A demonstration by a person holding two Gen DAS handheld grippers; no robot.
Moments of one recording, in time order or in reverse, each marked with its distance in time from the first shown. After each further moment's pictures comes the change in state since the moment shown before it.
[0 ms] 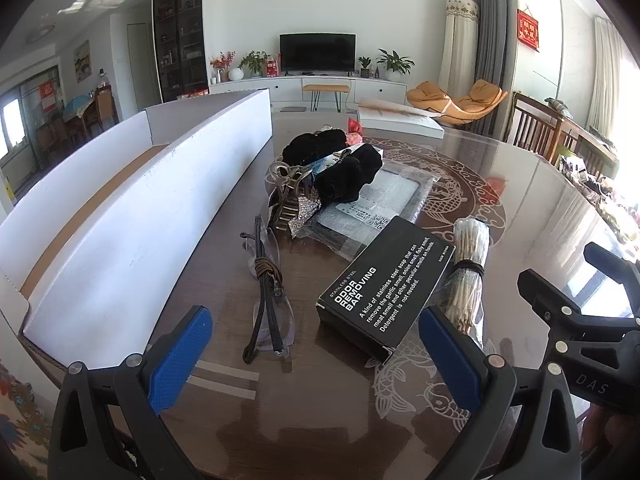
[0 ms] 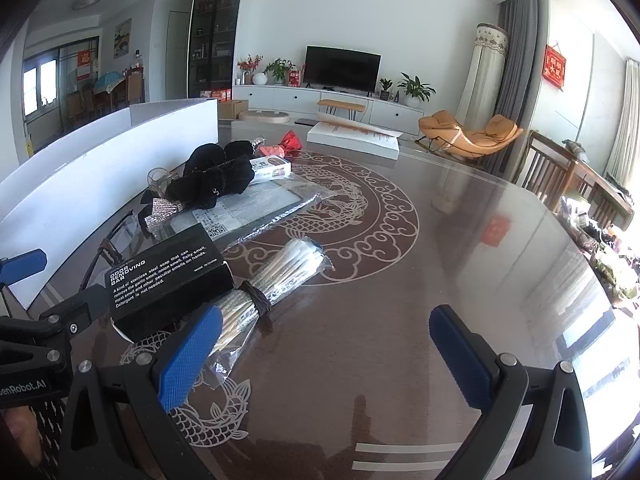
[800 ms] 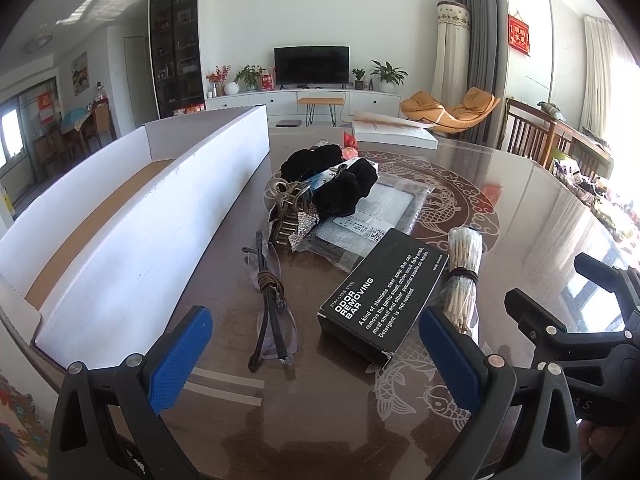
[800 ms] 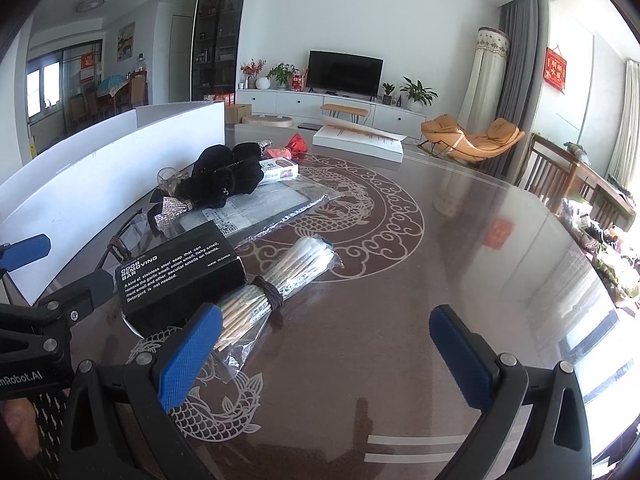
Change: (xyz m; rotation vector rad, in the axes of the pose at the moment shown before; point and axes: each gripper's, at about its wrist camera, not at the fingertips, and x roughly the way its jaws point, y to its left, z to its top) left arm -0.007 0.002 0.001 0.007 -0.045 -0.004; right arm -0.003 0.008 -0.008 -0.012 -0.001 0.008
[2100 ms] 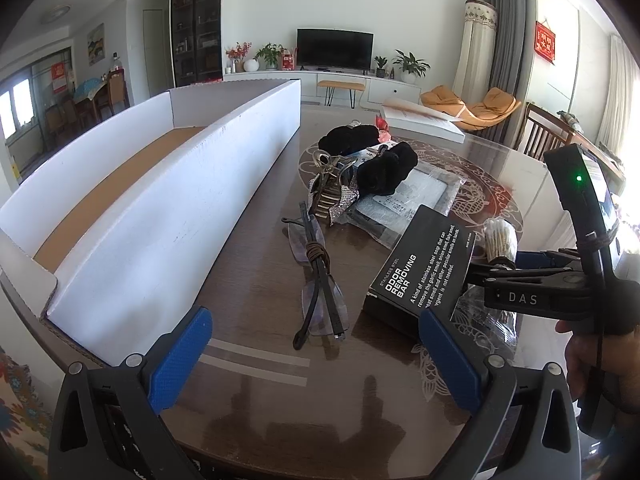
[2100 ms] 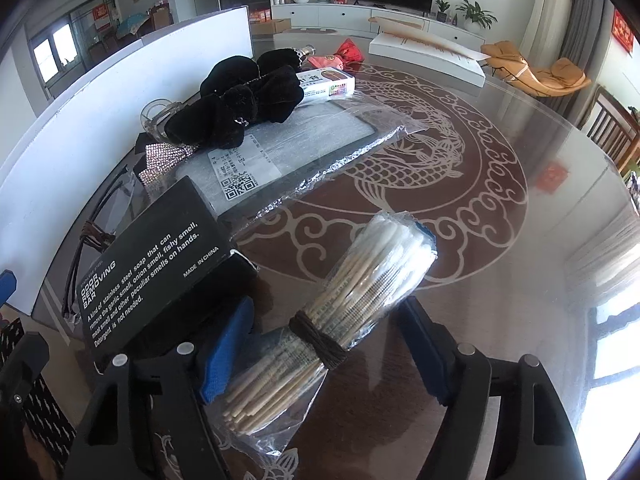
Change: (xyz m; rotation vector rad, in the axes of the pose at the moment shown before) left arm 0.006 0.036 -0.010 -0.086 0.071 0.017; right arm 0.106 0.021 0.031 -0.037 0.347 0.183
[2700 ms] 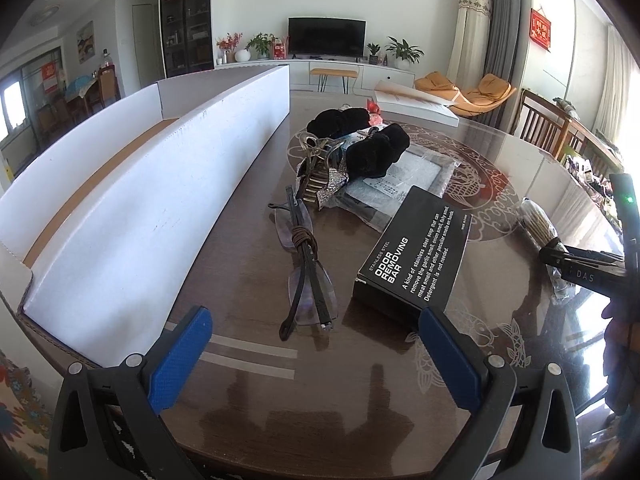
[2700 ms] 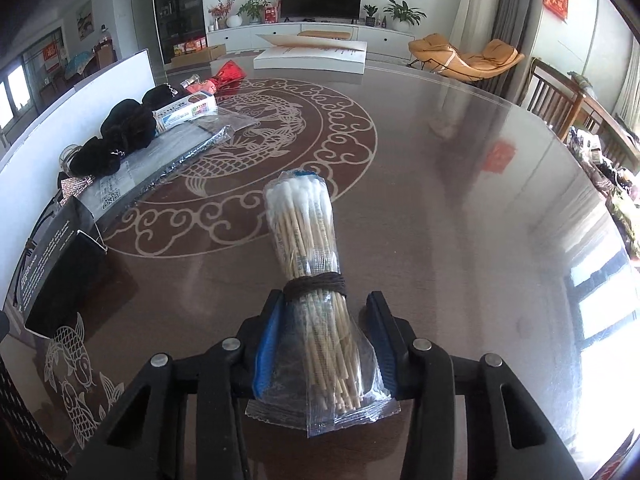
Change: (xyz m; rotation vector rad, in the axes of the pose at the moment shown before) left arm 0.009 -0.007 -0.003 0.029 0.051 -0.015; right arm -0.025 -0.103 -0.037 0.155 -0.070 -0.154
